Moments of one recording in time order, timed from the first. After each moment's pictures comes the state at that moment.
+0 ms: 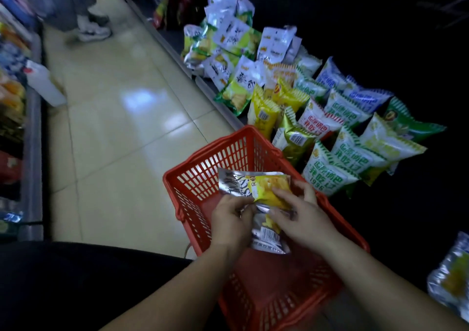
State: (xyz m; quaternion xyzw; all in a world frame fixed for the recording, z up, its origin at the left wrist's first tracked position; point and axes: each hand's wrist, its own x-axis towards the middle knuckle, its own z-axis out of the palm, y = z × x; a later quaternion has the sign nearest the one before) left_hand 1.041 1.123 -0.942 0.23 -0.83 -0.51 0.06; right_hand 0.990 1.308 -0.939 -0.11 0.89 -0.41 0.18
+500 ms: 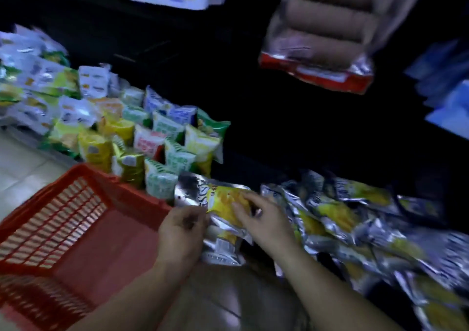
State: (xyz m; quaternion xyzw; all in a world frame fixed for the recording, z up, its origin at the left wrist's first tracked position) left_hand 1.066 1.328 -0.875 0.05 -0.82 -0.56 -0.06; right_hand 1.099 1.521 -0.864 0.18 0.88 -0.43 -0.05
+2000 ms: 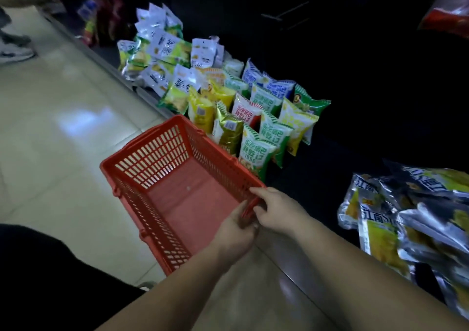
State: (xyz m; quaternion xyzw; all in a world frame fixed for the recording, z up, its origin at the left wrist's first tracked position) left_hand 1.121 1.233 -0.901 0.11 -0.78 -0.57 -0.22; right_hand 1.068 1.381 -0.893 -0.06 0.93 -0.28 0.22
